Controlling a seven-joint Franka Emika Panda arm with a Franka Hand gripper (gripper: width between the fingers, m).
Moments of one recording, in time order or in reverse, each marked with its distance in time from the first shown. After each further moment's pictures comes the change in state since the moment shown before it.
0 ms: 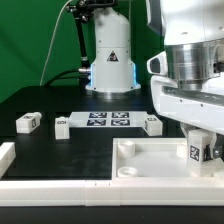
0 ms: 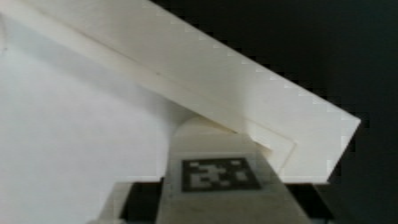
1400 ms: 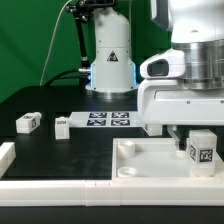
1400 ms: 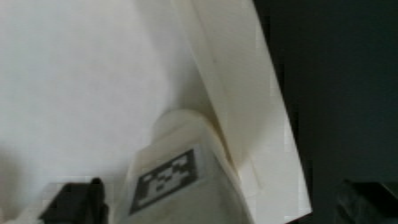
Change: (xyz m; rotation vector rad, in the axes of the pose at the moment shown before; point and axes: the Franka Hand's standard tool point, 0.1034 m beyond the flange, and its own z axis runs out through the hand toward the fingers) arm -0.004 -0.004 -0.003 -0.060 -0.014 -0.820
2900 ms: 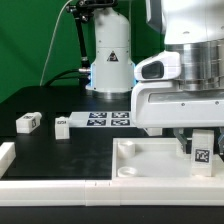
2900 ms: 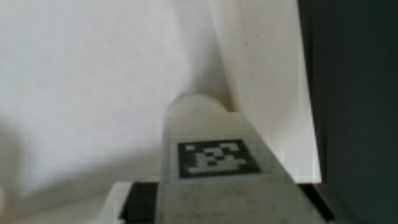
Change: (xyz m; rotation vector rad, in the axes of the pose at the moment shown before) arm 0.005 0.008 0.002 0.015 0.033 -0.031
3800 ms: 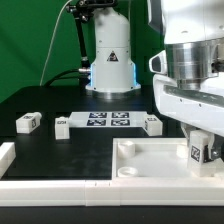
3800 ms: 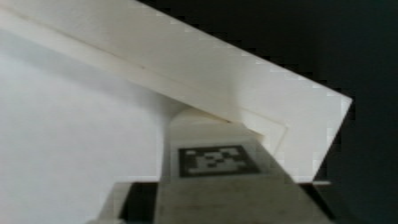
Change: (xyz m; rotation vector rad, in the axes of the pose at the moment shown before) arm 0.000 -0.001 0.000 0.022 0.011 0.916
